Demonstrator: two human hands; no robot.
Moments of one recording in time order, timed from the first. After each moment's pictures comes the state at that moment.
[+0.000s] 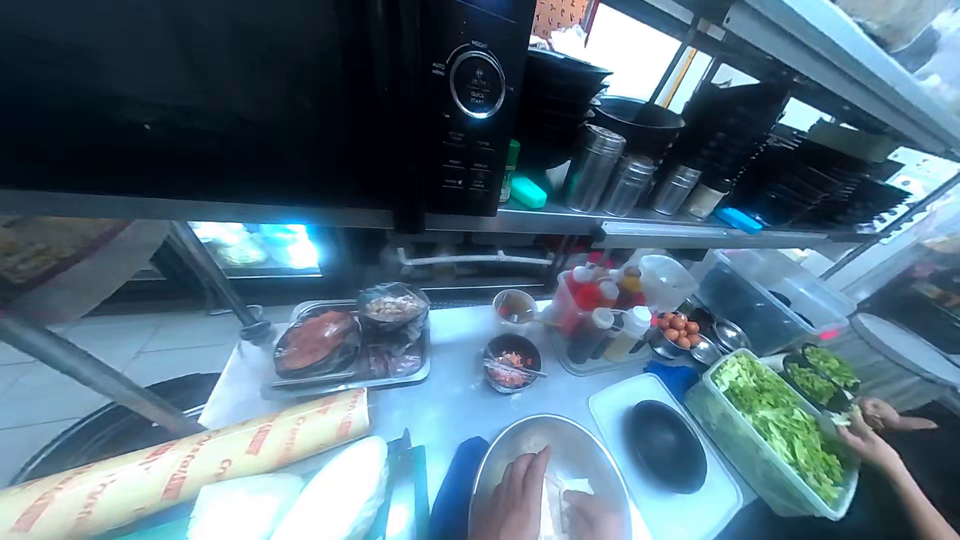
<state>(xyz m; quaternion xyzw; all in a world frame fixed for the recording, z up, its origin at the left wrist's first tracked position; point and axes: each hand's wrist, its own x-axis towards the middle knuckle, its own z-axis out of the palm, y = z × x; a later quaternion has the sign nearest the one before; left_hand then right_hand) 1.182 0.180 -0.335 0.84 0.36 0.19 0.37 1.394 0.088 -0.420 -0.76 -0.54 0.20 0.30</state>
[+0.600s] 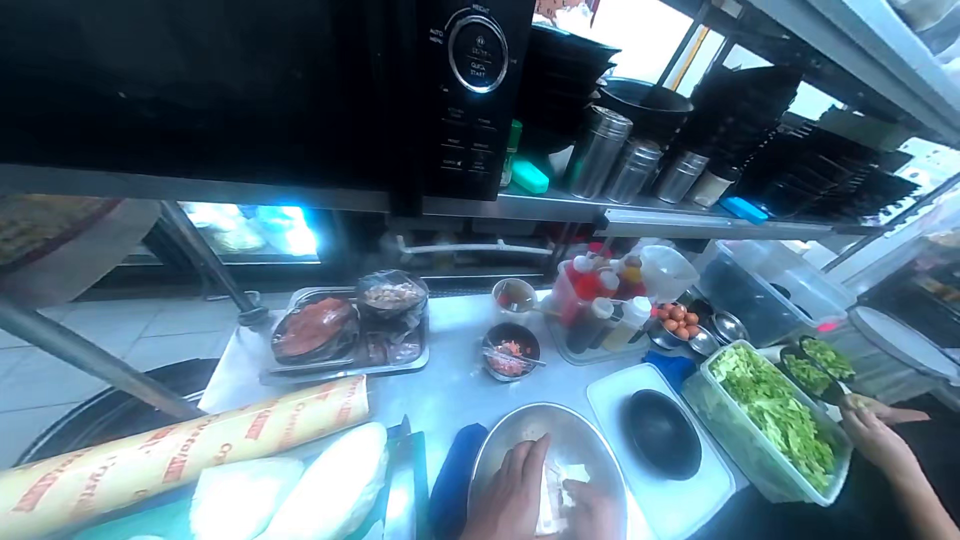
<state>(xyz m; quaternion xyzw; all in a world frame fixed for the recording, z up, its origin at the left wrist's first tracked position) 1.182 0.180 -0.329 0.84 0.37 0.16 0.38 1.395 0.084 -0.431 -0.77 -0.53 0.19 0.30</state>
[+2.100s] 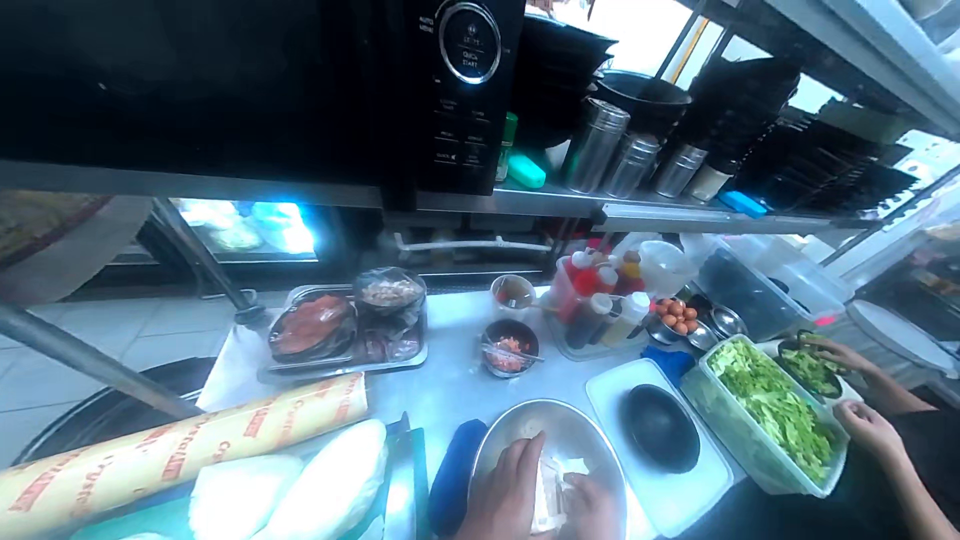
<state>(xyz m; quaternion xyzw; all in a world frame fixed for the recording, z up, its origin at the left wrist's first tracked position) 1.176 0.177 -0.334 0.83 0.37 0.17 0.38 1.392 0.082 -0.437 -0.80 -0.47 0.23 0.31</state>
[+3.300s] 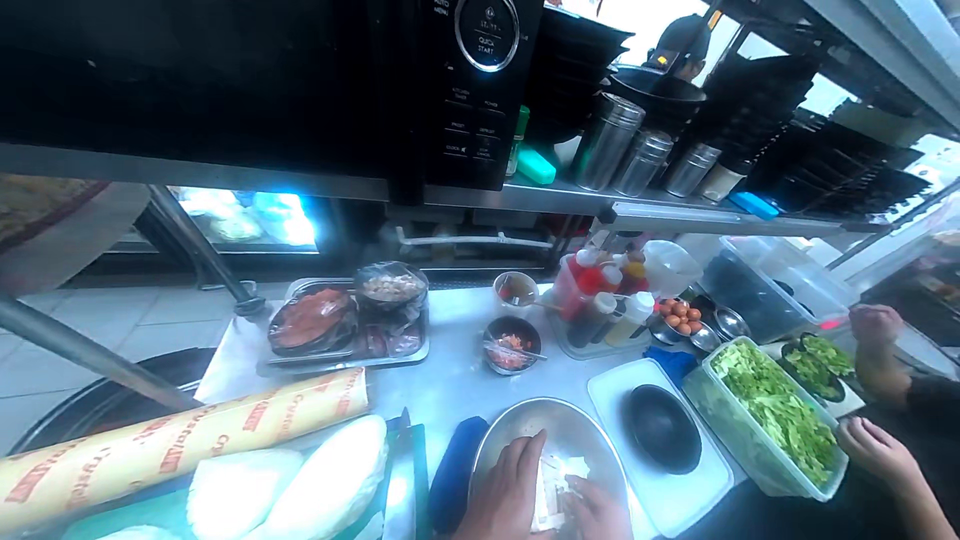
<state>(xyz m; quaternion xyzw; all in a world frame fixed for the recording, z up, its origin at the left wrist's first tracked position) 1.175 0.180 -0.340 0.83 0.36 0.18 0.38 1.388 0.075 -0.405 -0.77 -0.47 0.27 0.34</state>
